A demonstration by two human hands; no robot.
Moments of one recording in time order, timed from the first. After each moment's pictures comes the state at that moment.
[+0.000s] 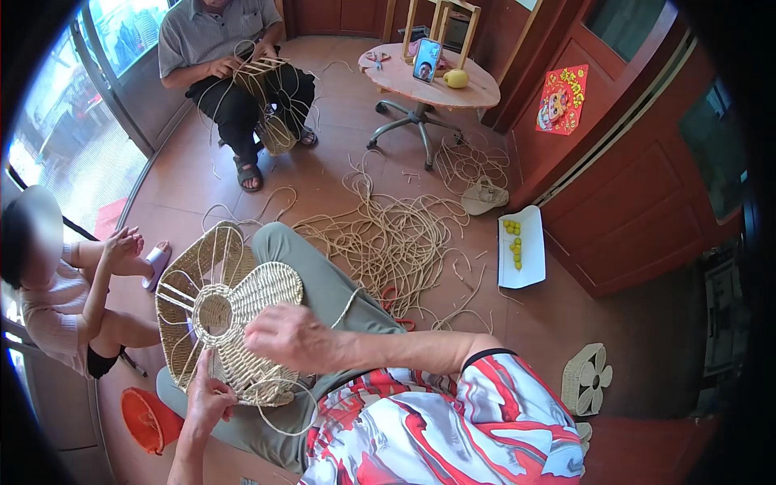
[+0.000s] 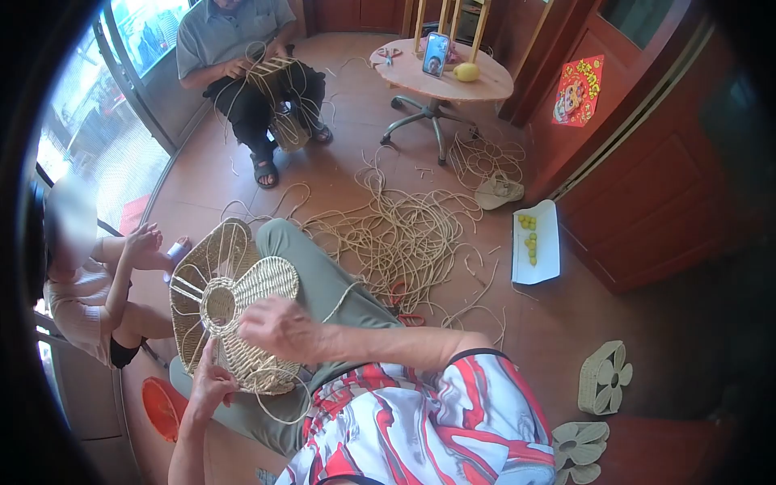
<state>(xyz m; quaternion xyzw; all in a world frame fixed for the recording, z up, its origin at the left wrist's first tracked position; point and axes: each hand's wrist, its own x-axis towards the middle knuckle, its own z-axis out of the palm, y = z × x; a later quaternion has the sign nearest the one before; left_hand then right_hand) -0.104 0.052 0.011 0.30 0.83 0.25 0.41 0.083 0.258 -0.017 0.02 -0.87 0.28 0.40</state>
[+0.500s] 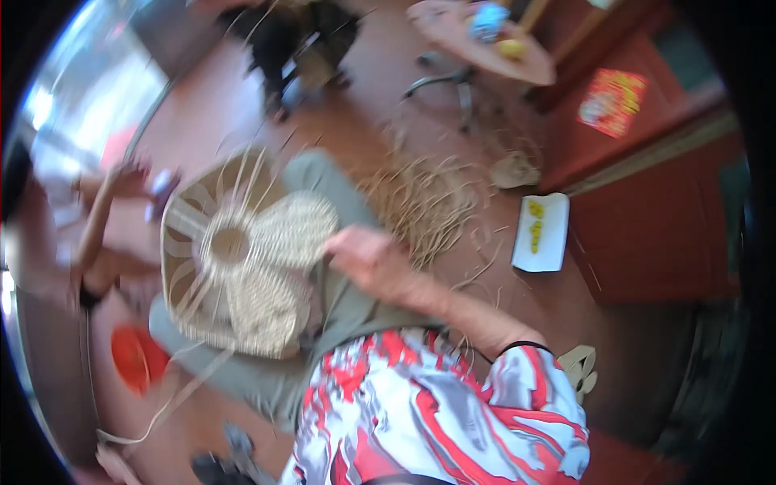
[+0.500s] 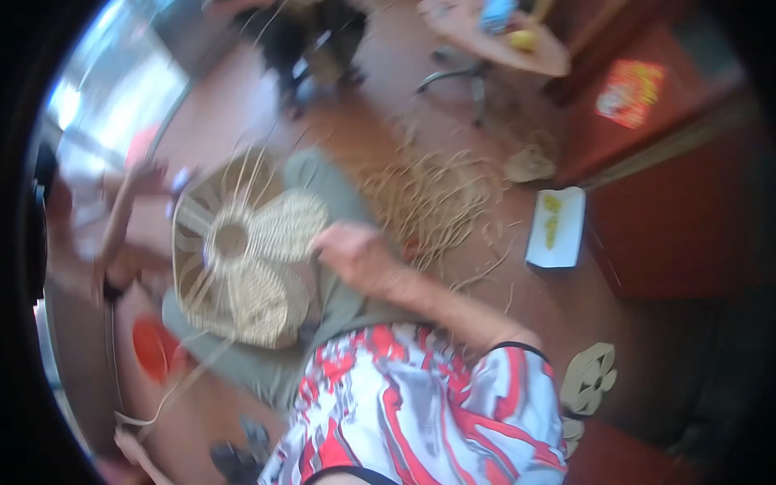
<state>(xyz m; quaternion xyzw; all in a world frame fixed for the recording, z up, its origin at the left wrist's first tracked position) -0.345 -0.467 0.001 -0.05 0.98 0.00 -0.21 0.137 0.309 -0.062 -0.11 -0.89 0.30 0.32</state>
